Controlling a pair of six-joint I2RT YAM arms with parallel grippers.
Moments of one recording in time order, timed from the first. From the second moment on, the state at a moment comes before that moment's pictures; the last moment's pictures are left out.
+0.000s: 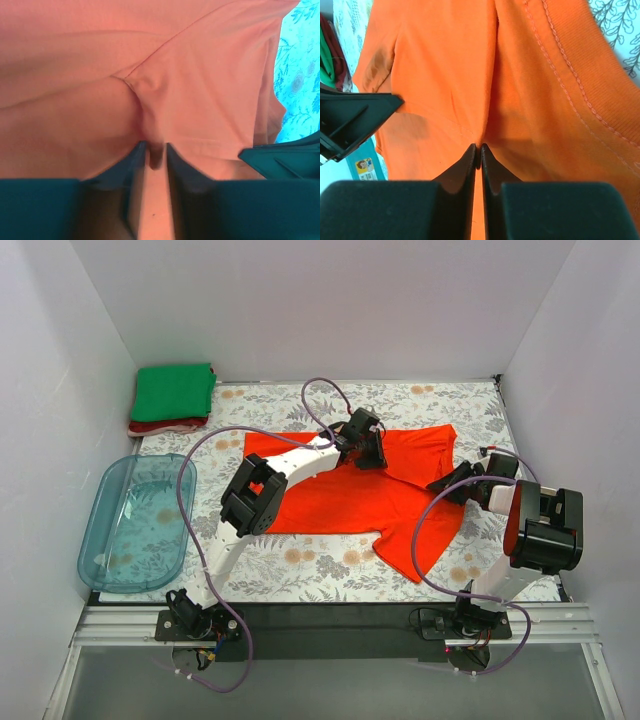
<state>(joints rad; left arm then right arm) -0.77 2.40 1.95 -0.31 0.08 -0.79 -0.24 1.66 0.64 0.19 -0.66 0.63</state>
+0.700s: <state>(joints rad) -0.37 2.04 1.60 -0.25 -0.01 -0.76 -0.26 1.77 1.01 0.22 -0.58 0.57</state>
